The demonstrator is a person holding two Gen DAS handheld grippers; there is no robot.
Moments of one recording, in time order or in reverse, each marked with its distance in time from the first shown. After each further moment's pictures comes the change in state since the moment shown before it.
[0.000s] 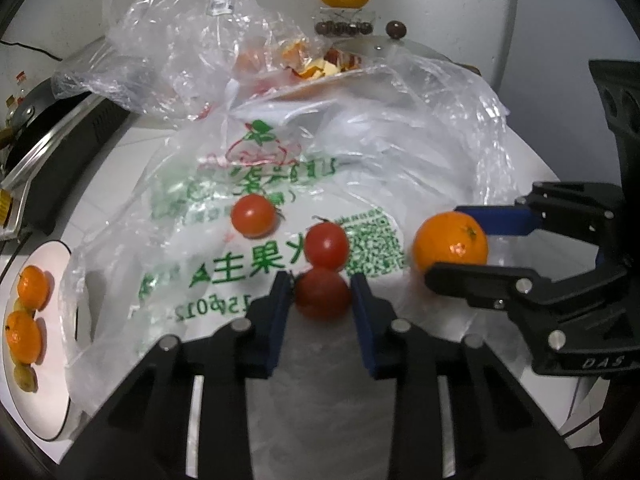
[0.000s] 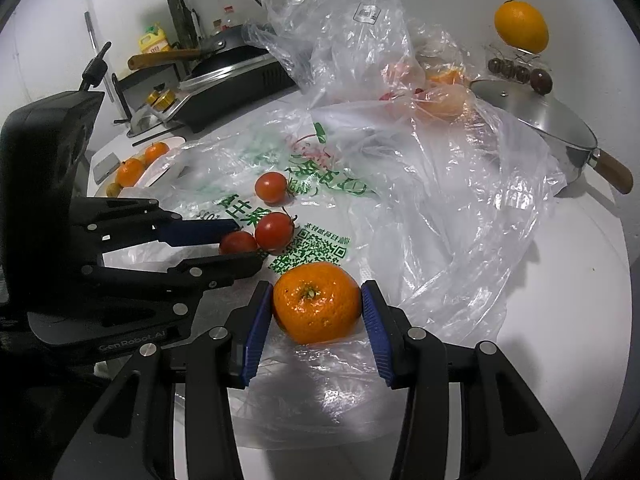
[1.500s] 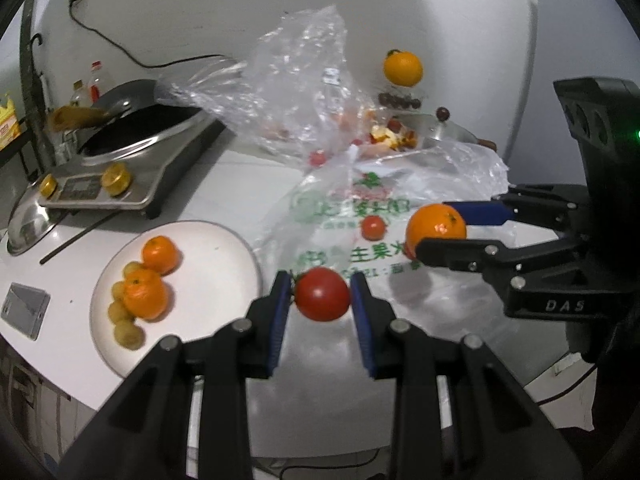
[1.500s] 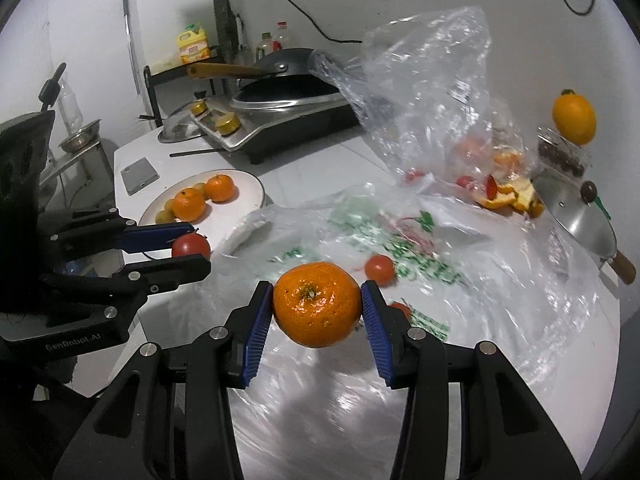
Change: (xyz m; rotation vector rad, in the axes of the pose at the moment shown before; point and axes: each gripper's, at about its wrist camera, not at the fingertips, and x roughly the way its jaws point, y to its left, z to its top) left arm -0.119 0.094 -0.052 -0.126 -0.196 0.046; right arm -0.011 0.111 0.056 -0.138 -0.069 -0.009
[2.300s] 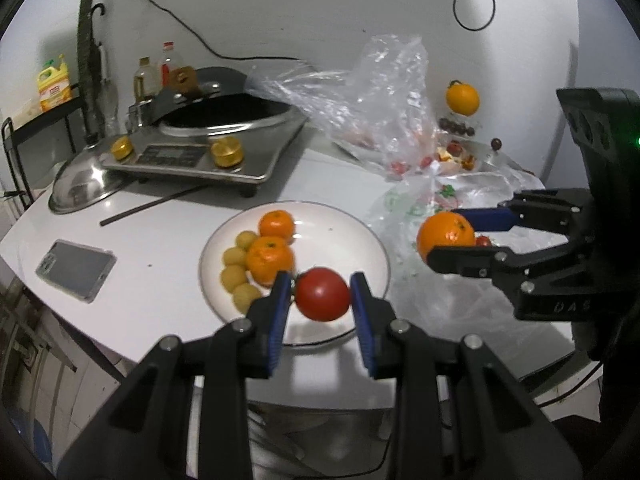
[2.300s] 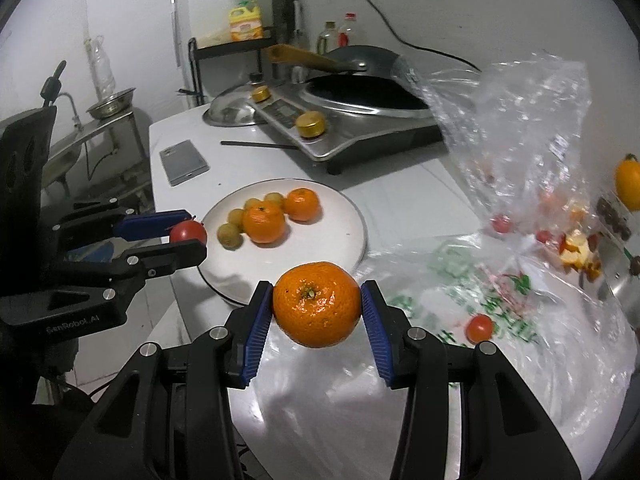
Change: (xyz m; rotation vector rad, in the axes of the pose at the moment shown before) left arm -0.050 0.096 -0.036 -0.122 -0.055 0.092; right arm 0.041 0.091 0.042 -0.139 0.040 0.076
